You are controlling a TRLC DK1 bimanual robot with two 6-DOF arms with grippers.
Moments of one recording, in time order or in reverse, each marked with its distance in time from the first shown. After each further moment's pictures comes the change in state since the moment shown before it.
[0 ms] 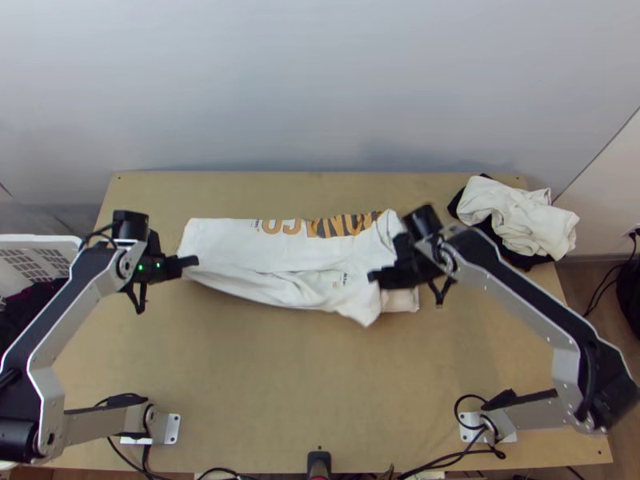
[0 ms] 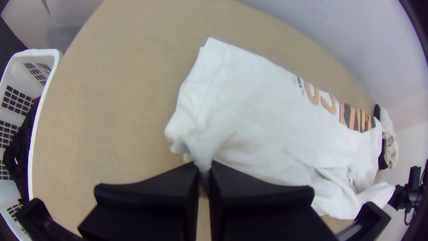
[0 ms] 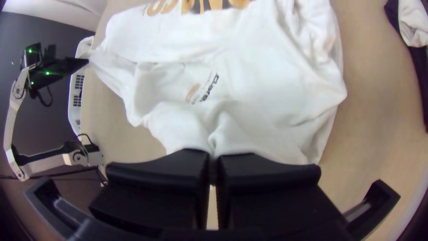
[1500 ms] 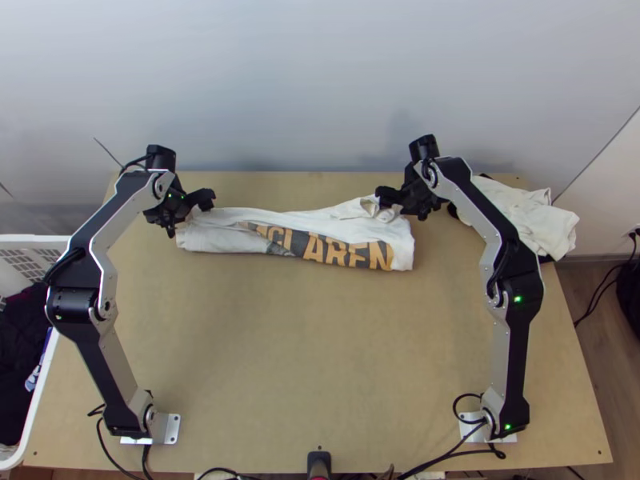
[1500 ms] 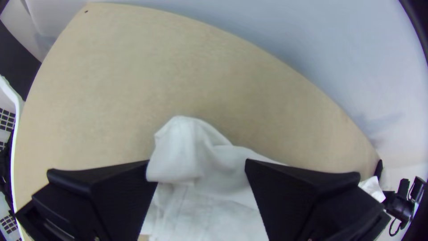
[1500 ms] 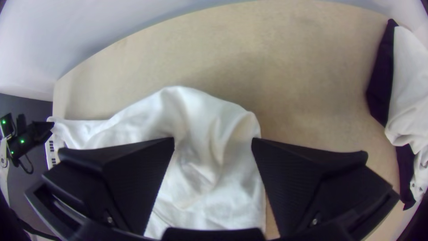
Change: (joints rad) left arm -0.008 0.658 0.688 -0.029 -0.011 -0.127; right arm -0.249 0.697 0.761 -0.024 0.161 0.002
